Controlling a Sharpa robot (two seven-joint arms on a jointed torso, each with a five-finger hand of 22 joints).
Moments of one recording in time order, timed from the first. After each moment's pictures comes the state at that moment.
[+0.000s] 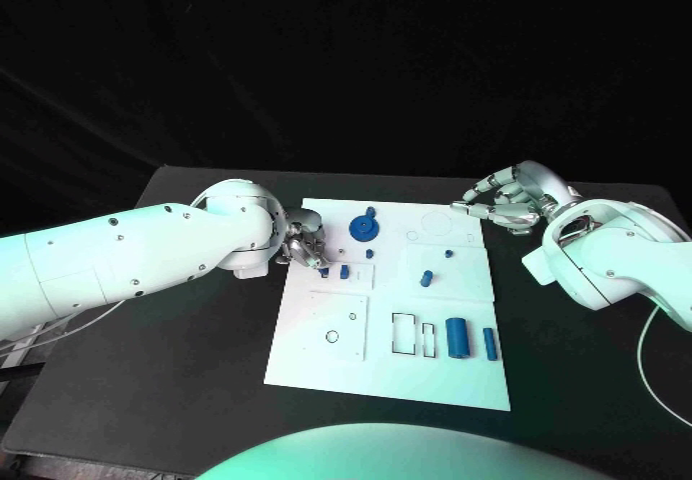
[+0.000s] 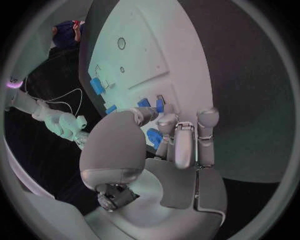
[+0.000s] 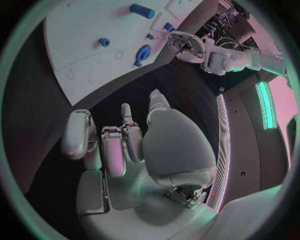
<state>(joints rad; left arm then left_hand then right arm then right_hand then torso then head) 1.23 -0.78 -0.04 1.52 -1.23 0.22 -0.47 1.21 -0.18 0.69 0.26 0.24 0.79 0.07 0.90 0.57 1.27 -0.02 1.23 0.89 1.46 -0.07 1.47 1.31 0.14 1.16 0.04 1.26 0.85 1.32 -0.96 -0.16 1.68 -0.98 -0.58 -0.24 1.29 -0.10 -0.12 0.29 0.27 0.94 0.14 0.20 0.46 1.46 0.05 1.40 1.31 1.47 -0.01 1.52 1.31 0.07 1.37 0.09 1.20 1.31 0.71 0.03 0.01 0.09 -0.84</state>
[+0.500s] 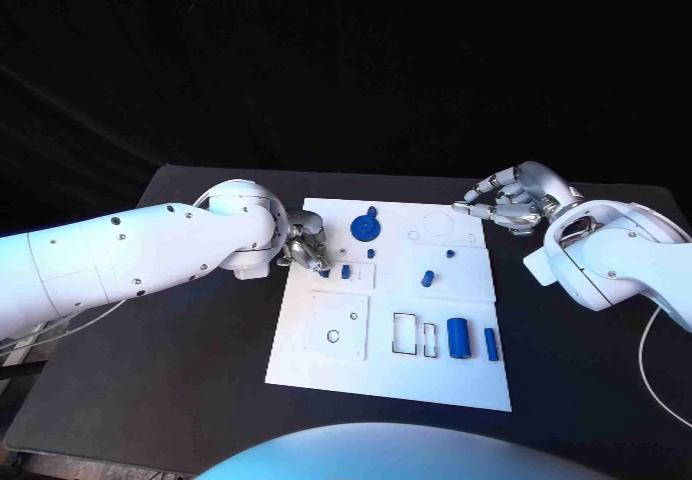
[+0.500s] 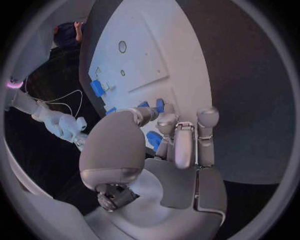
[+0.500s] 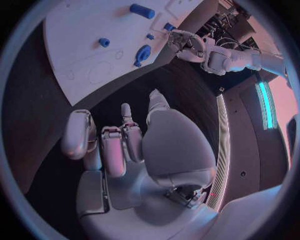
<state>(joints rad) 1.23 -0.78 -0.04 1.52 -1.22 0.23 -0.48 1.21 -0.19 0.72 0.24 0.24 0.79 0.07 0.90 0.57 1.27 -0.01 1.23 0.89 1.46 -0.07 1.47 1.31 0.14 1.16 0.04 1.26 0.85 1.32 -0.96 -0.16 1.68 -0.98 -0.58 -0.24 1.29 -0.09 -0.12 0.29 0.27 0.94 0.14 0.20 0.46 1.46 0.05 1.40 1.31 1.47 -0.01 1.52 1.31 0.07 1.37 0.09 1.20 1.31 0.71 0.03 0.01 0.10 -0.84</state>
